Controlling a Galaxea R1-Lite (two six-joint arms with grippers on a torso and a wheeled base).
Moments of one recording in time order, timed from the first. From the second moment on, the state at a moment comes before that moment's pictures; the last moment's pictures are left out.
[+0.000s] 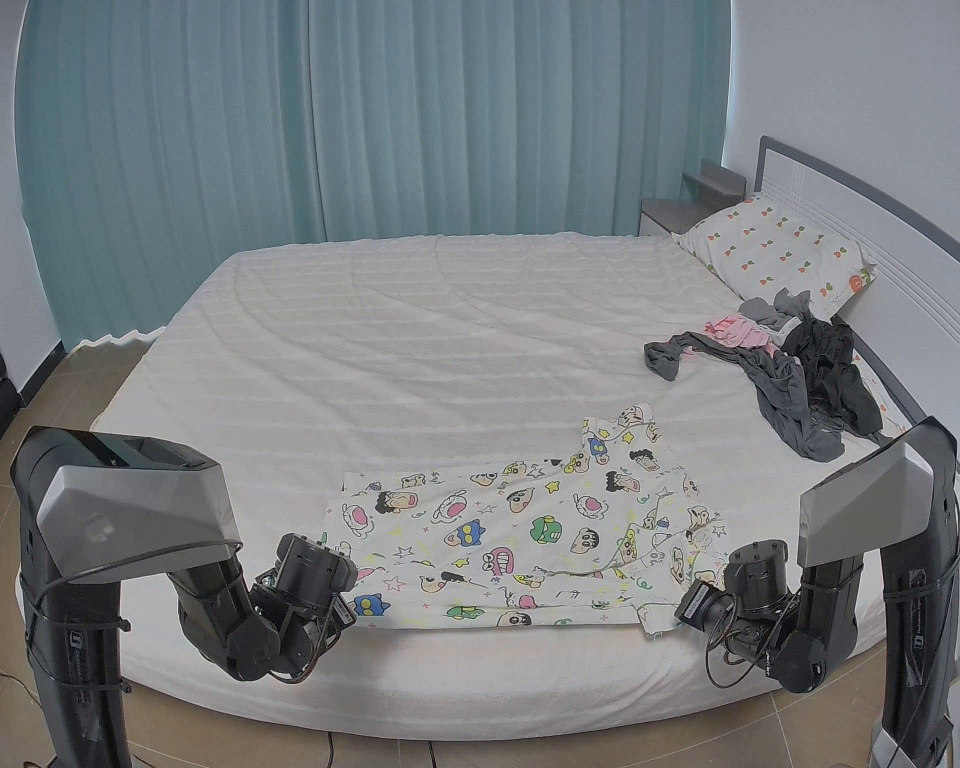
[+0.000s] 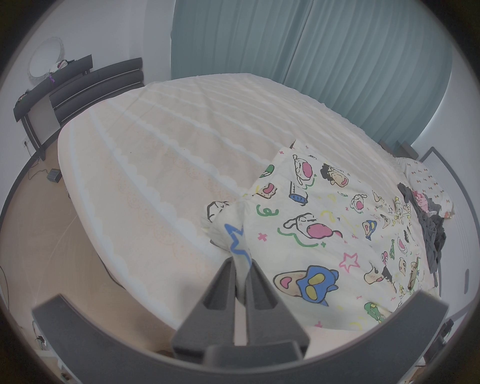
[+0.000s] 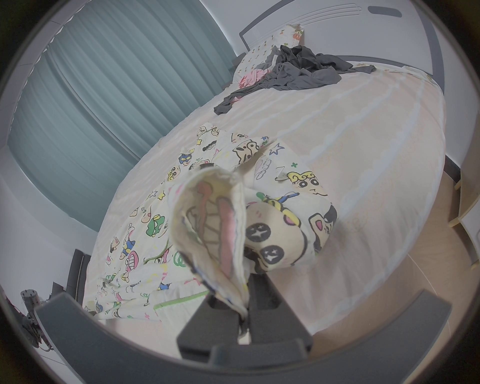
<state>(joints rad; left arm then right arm) -0.42 2.29 -0.57 -0.75 0.43 -0.93 0.36 2.42 -0.32 -1.42 -0.22 0.80</state>
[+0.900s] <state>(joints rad) -0.35 2.11 -0.42 -0.85 0.14 -0.95 0.33 2.33 -0.21 -1.55 -0.23 0.67</state>
